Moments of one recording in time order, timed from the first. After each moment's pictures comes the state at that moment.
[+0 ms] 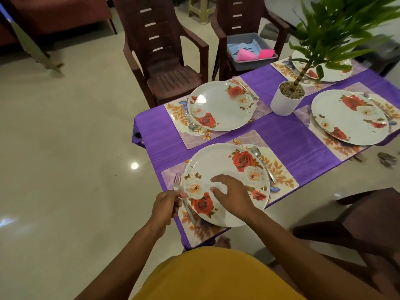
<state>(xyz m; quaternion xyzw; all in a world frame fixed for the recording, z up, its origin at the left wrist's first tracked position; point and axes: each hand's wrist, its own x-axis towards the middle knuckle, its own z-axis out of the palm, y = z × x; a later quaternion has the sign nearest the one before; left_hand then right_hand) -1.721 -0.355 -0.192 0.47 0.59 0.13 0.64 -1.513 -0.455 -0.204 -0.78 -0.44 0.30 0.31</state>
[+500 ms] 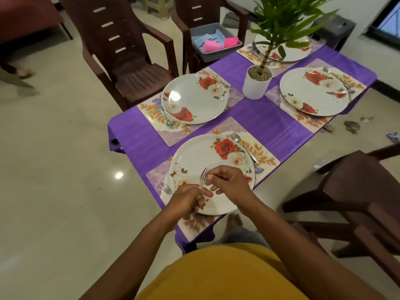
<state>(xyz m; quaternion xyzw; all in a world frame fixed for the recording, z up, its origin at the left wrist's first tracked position) -1.673 -0.381 -0.154 0.61 0.42 -0.03 0.67 -1.520 -0.482 -0.152 -0.73 -0.23 0.41 0.50</state>
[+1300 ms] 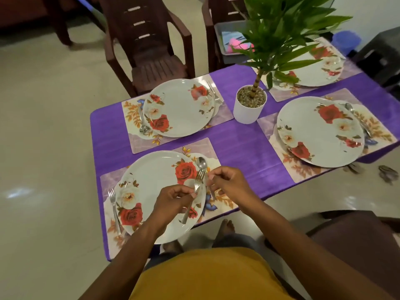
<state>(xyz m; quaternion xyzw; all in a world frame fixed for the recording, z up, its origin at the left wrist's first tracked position) -1.472 -0.441 -0.166 0.53 0.58 0.12 0.60 -1.268 -0.492 -0.167 -0.69 -0.28 0.52 0.41</state>
